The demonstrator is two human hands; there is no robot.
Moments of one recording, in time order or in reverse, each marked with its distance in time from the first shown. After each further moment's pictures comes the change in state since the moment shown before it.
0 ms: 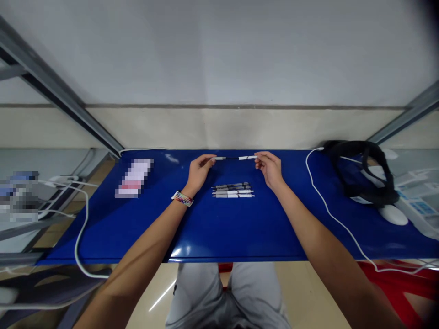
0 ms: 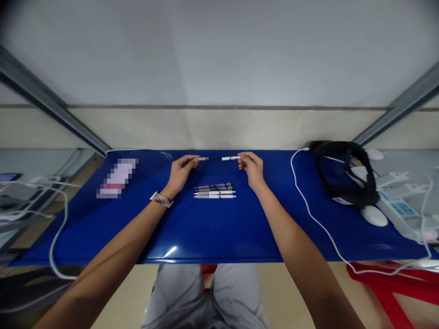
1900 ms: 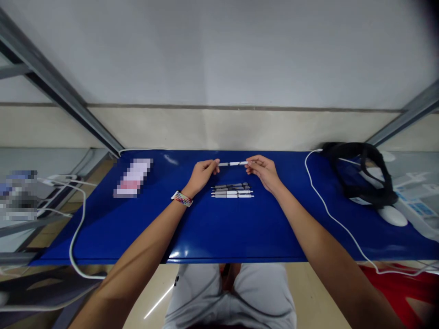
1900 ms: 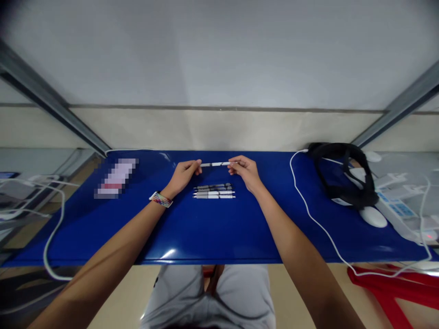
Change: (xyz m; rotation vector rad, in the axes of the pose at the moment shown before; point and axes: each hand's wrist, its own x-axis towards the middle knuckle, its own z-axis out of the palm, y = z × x) left_hand -0.008 0.014 0.002 0.213 -0.187 0.060; right_hand -0.017 -0.006 0.006 -0.066 -0.271 0.029
